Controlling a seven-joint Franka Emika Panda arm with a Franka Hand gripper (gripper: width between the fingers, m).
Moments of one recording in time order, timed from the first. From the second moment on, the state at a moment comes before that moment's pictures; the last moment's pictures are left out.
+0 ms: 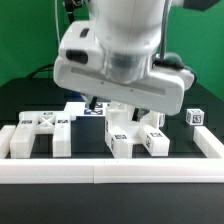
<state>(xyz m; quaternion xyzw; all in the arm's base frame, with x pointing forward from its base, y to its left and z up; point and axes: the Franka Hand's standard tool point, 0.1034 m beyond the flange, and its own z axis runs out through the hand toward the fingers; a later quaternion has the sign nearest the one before) 0.578 -0.018 0.077 0.96 -0.12 -0.25 0.06</state>
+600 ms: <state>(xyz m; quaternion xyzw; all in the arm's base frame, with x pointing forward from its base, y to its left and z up) 0.601 -0.011 0.089 0.99 -0.12 -0.08 0.04</state>
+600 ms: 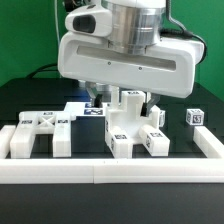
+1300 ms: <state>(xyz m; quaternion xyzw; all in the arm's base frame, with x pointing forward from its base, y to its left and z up) 0.589 -0.052 0.102 1.00 0.02 -0.05 0.02</state>
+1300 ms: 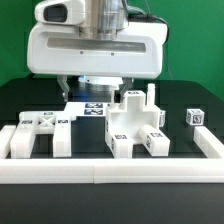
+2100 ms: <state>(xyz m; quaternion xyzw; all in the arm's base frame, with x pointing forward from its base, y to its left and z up) 0.553 -0.098 0.096 1.00 0.07 -0.01 0.02</state>
